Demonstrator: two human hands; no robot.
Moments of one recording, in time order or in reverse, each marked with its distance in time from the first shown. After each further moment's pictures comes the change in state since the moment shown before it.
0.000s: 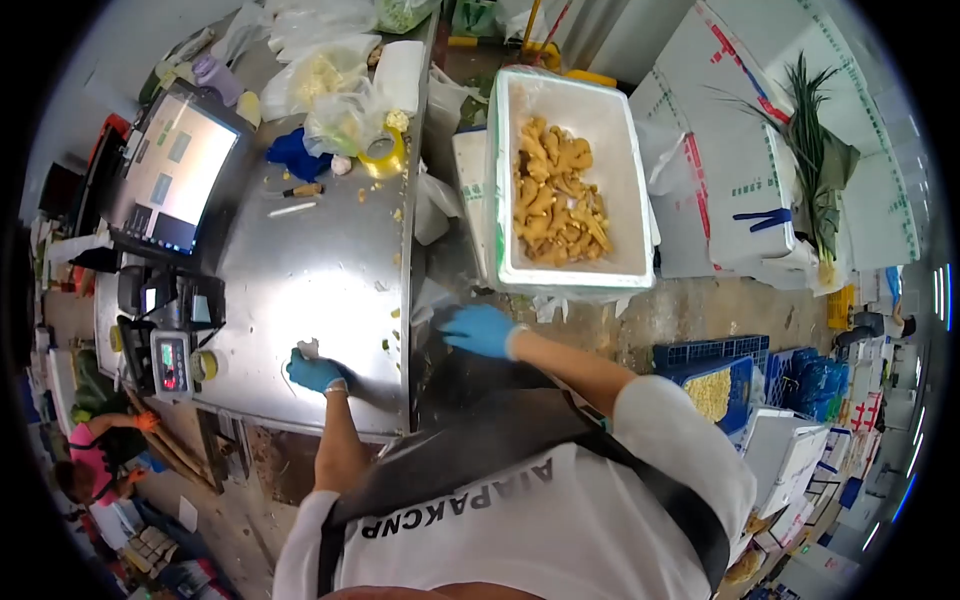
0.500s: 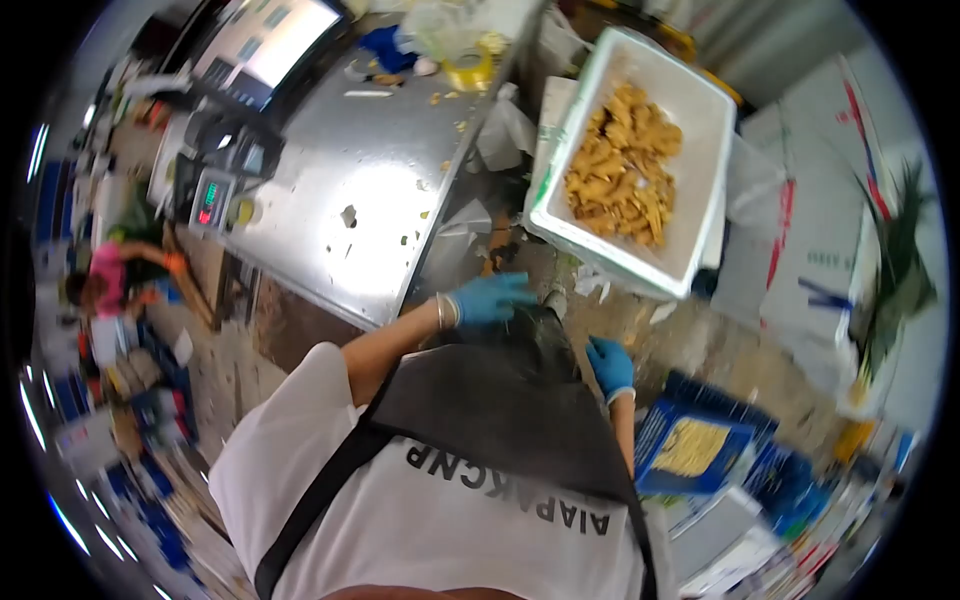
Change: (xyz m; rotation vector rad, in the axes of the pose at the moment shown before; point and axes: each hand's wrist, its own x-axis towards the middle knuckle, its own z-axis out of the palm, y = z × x) left_hand -0.230 0.170 -0.008 -0.197 -1.317 1.196; right_hand -0.285 0.113 0.036 0.196 0.146 0.688
